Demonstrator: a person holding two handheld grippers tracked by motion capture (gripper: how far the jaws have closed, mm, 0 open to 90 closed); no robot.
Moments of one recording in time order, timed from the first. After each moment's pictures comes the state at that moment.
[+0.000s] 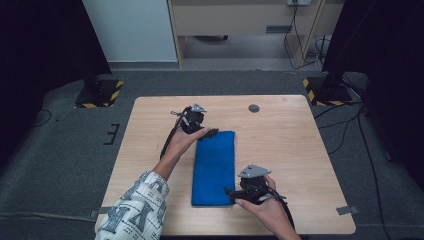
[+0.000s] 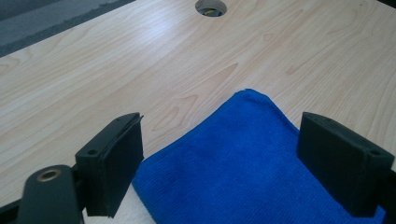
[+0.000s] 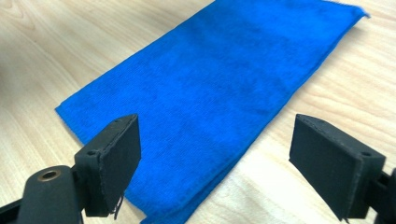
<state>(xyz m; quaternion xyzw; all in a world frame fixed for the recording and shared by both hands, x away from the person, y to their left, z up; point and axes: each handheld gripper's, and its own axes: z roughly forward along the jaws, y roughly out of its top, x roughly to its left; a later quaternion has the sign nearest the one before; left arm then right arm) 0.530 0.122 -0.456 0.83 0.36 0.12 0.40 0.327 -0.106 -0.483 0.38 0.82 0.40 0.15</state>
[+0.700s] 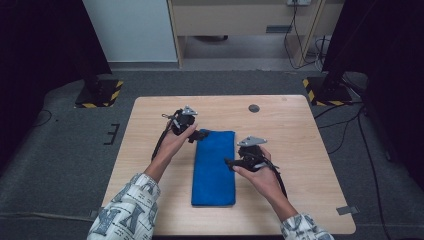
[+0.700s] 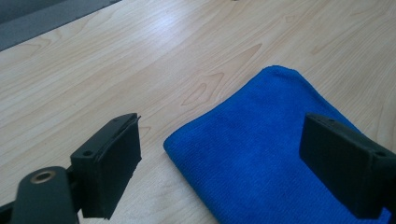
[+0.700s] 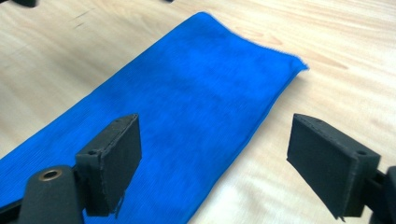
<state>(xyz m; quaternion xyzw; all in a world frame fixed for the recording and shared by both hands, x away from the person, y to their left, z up) 0.529 0.152 -0.469 0.84 0.37 0.14 0.39 0.421 -0.102 -0.483 0.41 0.80 0.40 0.16</state>
